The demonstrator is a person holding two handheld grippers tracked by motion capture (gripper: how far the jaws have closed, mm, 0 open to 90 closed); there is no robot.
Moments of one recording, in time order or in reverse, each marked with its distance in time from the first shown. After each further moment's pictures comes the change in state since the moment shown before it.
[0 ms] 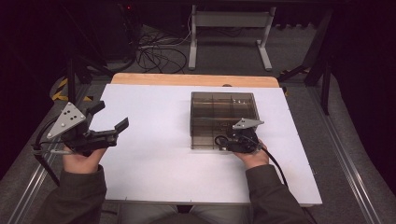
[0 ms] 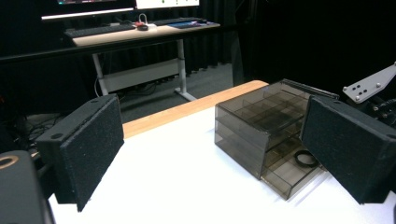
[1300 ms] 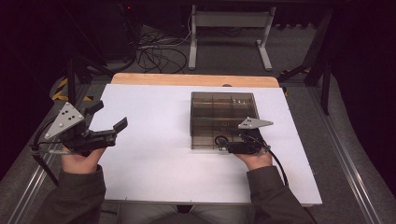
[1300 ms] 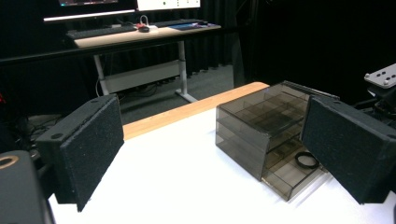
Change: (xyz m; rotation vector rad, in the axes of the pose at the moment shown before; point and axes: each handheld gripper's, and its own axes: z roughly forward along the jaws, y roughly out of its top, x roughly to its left) left arm 0.001 0.001 -0.002 -0.007 0.004 -0.001; right arm 0.010 0.009 -0.027 -0.115 0.062 0.011
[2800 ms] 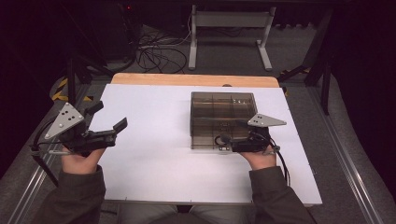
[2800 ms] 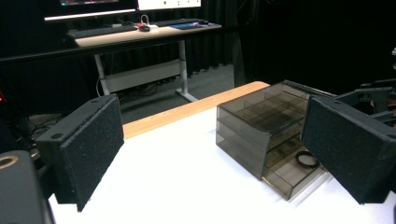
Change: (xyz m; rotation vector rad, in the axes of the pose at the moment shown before) left arm 0.000 -0.001 0.000 0.003 0.002 0.000; right arm 0.004 0.016 -0.028 -0.181 0.018 0.008
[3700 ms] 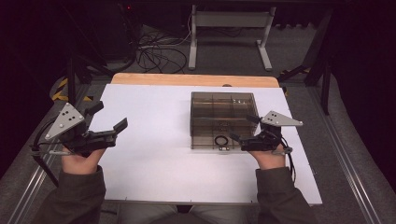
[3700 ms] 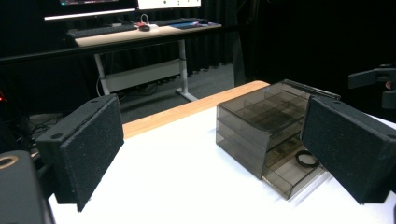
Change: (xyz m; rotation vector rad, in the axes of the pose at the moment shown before) left arm 0.000 0.000 0.000 0.002 0.001 0.002; right arm -0.003 0.013 -0.029 -0.115 -0.017 -0.003
